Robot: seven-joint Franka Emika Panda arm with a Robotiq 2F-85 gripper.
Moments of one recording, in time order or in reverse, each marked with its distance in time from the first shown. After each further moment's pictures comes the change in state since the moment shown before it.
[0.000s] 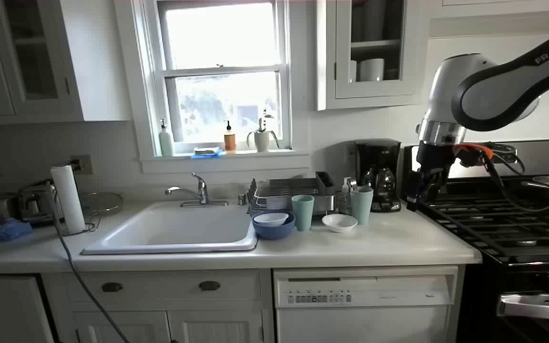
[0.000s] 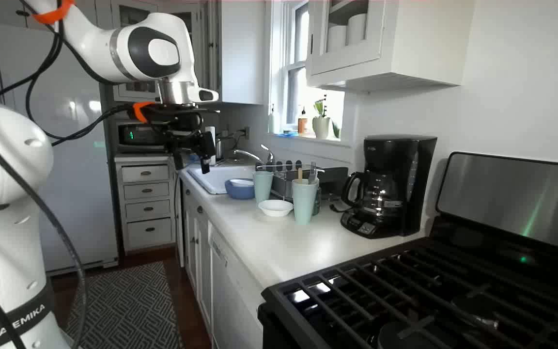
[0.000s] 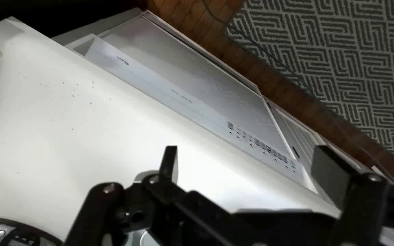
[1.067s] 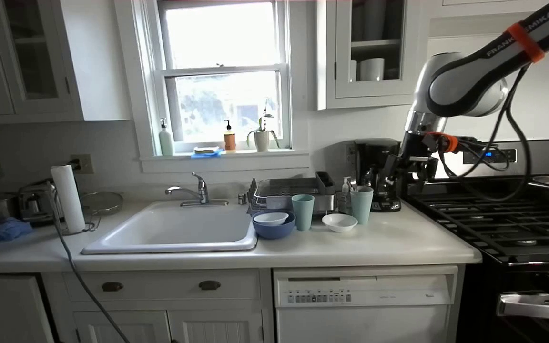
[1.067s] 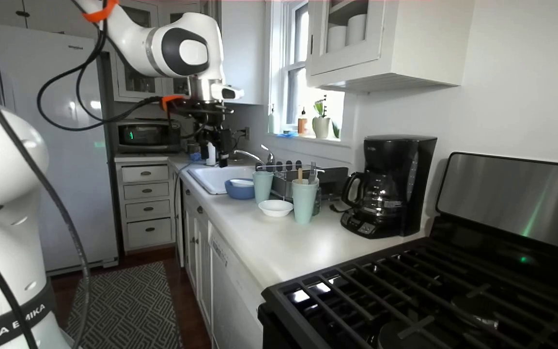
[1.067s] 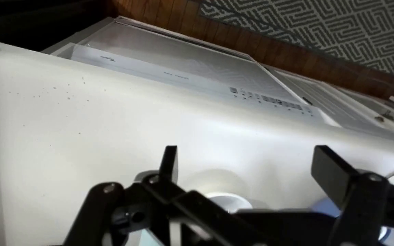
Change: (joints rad) arm -0.048 0.171 -0.053 0.174 0.073 0.011 0.179
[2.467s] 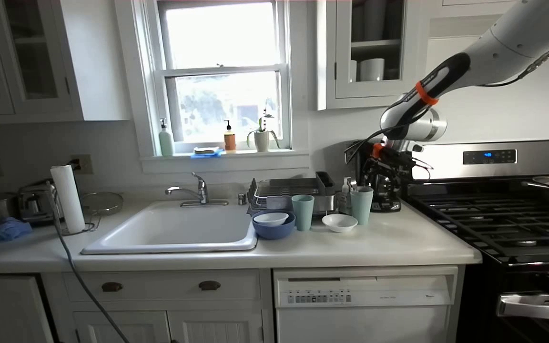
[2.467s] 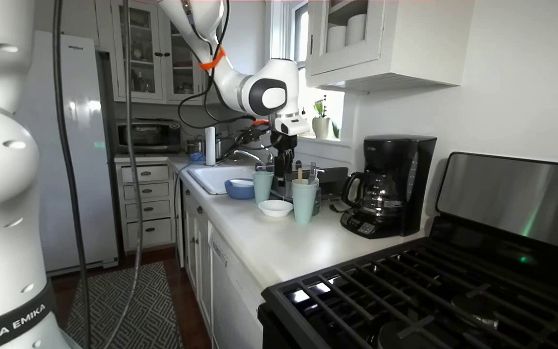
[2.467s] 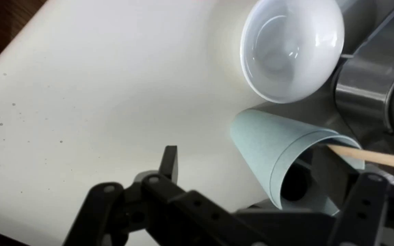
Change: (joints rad) arm -0.080 0.590 -0.152 0.470 0.100 0.189 0.748
